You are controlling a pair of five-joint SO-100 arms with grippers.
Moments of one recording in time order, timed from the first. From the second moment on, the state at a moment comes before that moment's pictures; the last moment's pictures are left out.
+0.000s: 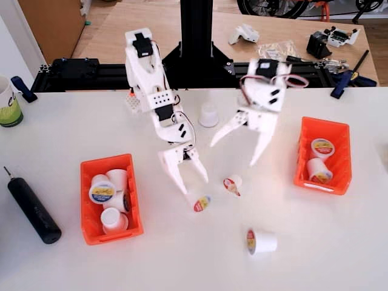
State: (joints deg) arm 0 -18.7 82.4 119.6 1.9 -108.4; arm 1 11.3 43.9 -8.0 104.9 102.4
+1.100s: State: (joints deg) arm 0 -29.3 70.4 81.7 27.1 -87.5; arm 1 1.8 89.1 36.7 100.5 97.9
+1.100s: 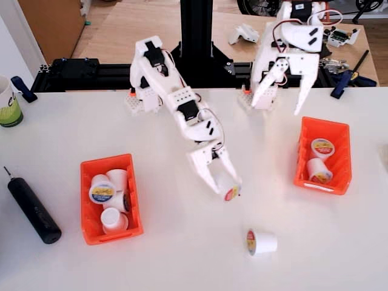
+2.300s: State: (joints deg) arm 0 -54.1 35.4 29.8 20.4 -56.8; arm 1 25.8 89.2 24.6 94.2 37.5
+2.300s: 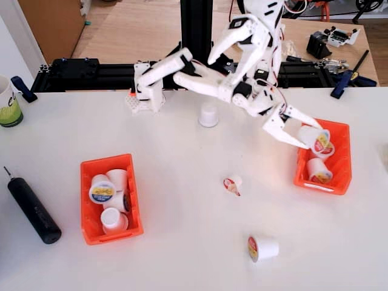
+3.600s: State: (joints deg) arm 0 -46.3 45.2 19.4 102.5 -68.1; arm 1 4.7 87.5 51.8 59.8 83.2
